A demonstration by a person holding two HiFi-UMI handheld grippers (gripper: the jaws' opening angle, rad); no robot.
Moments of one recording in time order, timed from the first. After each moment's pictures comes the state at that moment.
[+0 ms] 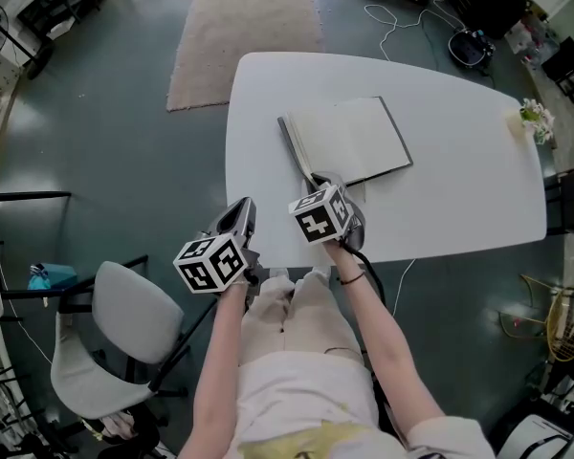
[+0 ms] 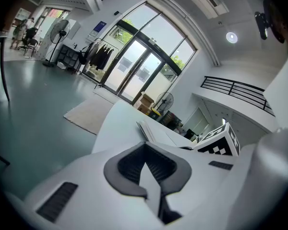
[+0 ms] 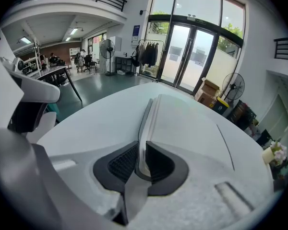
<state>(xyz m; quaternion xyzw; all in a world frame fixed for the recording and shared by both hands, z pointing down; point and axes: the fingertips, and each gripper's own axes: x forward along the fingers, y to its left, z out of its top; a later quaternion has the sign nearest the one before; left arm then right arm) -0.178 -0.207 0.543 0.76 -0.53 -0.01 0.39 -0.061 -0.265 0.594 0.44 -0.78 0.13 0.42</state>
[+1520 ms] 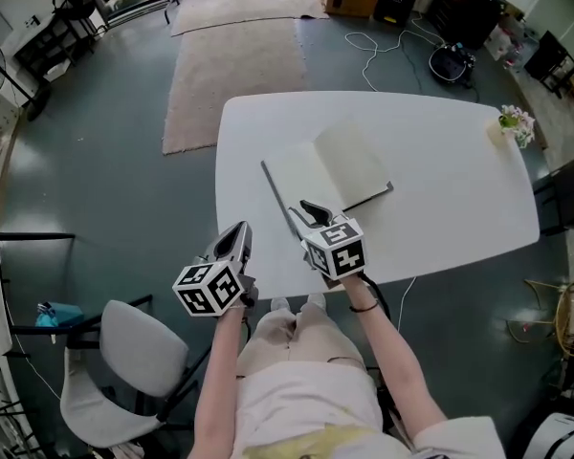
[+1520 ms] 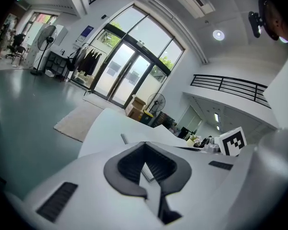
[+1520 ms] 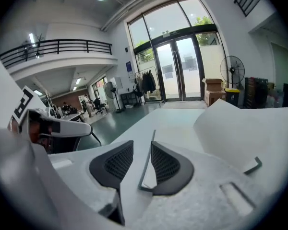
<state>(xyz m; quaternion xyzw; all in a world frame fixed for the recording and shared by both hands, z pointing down) -0.154 -0.227 0.505 0.79 -0.51 0.00 0.34 -0.054 -0.260 0.523 0.41 -0.87 0.21 0.19</state>
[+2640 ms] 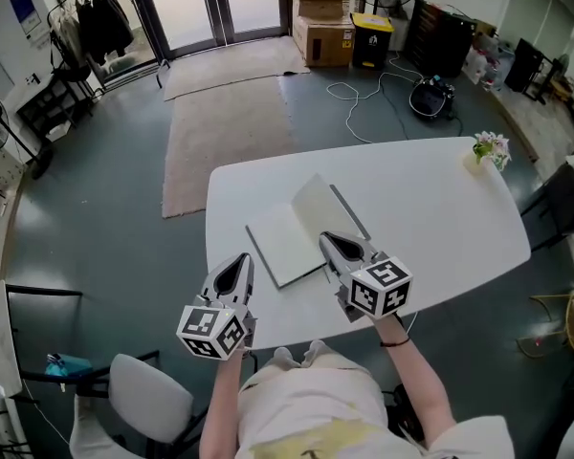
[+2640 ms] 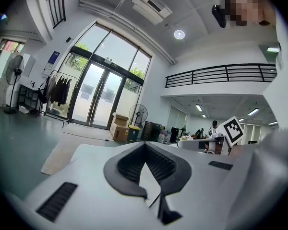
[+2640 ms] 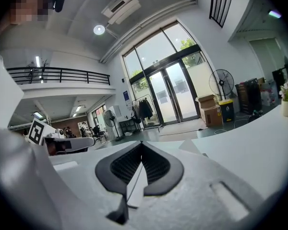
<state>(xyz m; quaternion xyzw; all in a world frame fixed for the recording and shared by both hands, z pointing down) -0.085 -0.253 0.396 0.87 -0.47 0.00 0.16 0.062 -0.274 0.407 0.44 -0.88 0.19 0.02</state>
